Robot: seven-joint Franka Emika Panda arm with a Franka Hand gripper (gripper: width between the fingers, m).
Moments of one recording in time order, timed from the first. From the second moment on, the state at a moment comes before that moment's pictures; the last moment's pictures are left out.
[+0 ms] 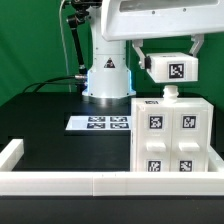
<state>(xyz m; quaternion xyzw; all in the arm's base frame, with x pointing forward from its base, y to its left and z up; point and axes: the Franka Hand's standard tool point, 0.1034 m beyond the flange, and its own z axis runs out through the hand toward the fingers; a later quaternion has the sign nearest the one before) 0.603 0.062 0.183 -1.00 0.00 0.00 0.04</state>
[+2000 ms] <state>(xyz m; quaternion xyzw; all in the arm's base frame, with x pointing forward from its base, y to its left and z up) 0.597 0.074 0.151 -1.00 0.00 -0.01 0.04</state>
